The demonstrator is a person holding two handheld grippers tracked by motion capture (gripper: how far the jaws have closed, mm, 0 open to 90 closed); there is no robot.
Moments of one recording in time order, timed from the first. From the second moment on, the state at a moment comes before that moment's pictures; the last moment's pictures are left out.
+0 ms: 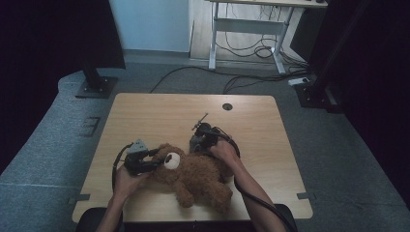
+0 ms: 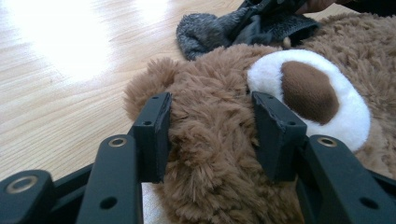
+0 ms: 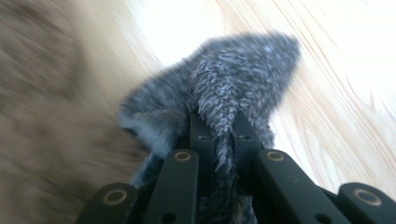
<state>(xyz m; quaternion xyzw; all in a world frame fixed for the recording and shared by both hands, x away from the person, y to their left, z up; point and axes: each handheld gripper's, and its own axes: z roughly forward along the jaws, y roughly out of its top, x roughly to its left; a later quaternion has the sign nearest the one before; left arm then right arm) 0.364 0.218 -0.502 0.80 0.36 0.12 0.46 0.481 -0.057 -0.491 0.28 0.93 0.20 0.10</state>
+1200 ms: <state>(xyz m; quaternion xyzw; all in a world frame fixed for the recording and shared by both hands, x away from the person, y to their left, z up) 0.341 0.237 -0.492 0.82 0.35 0.11 0.45 0.425 -0.065 -0.384 0.22 0.90 0.35 0.12</state>
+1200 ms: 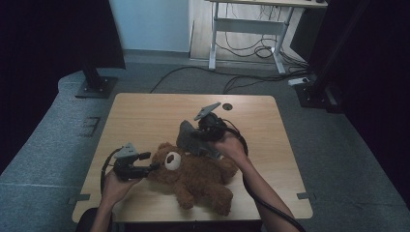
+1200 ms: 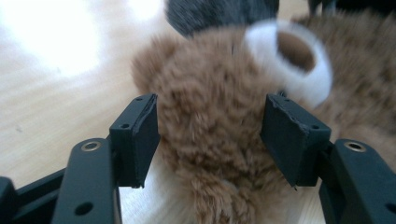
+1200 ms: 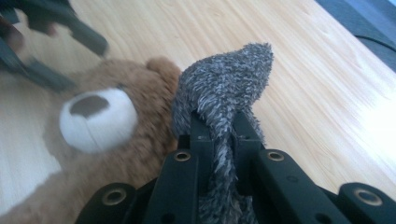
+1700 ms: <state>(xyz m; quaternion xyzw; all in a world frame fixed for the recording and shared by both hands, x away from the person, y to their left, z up) 0.343 0.234 -0.501 0.82 0.34 0.09 0.45 0.439 0.033 -0.420 0.17 0.93 0.33 0.07</state>
